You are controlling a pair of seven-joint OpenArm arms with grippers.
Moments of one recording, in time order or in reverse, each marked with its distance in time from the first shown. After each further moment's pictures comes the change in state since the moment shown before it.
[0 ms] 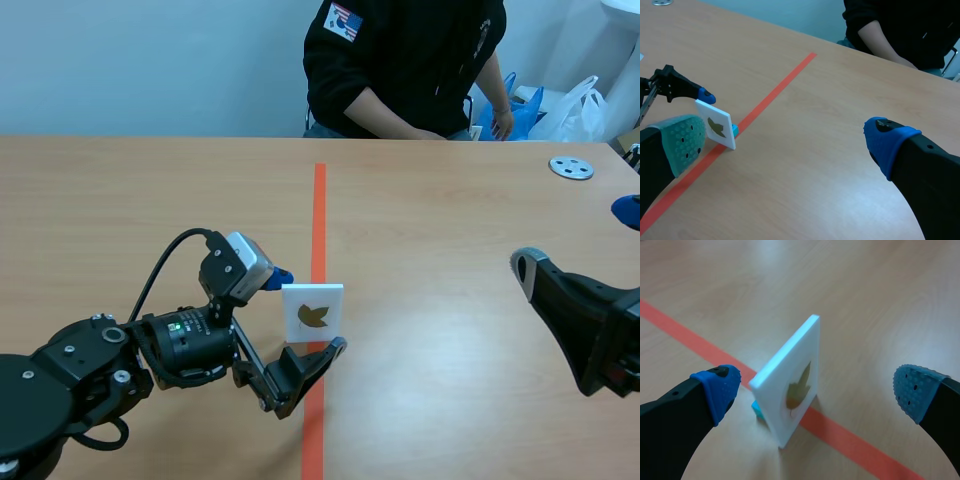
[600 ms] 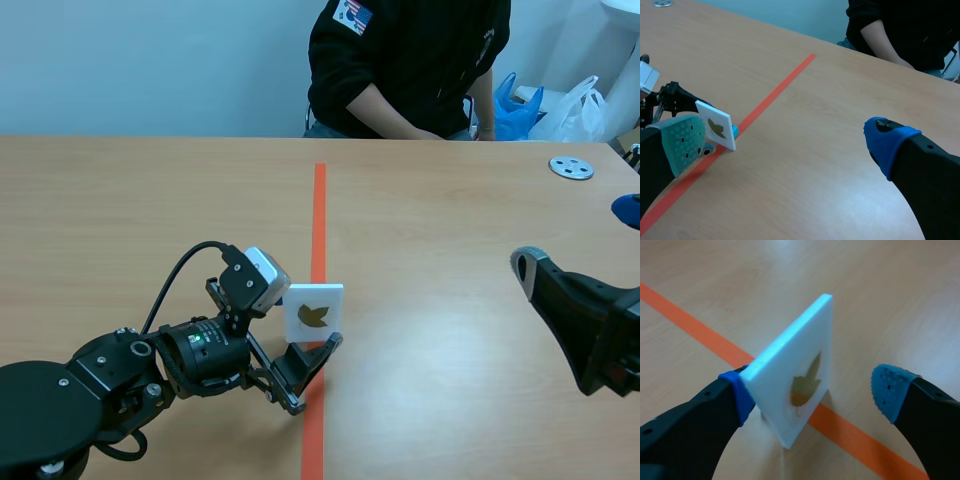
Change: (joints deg) left arm -1.3 2.0 3.4 -5.2 1.1 7.7 -0.9; right arm 0.0 0.0 0.0 0.0 0.0 0.0 0.2
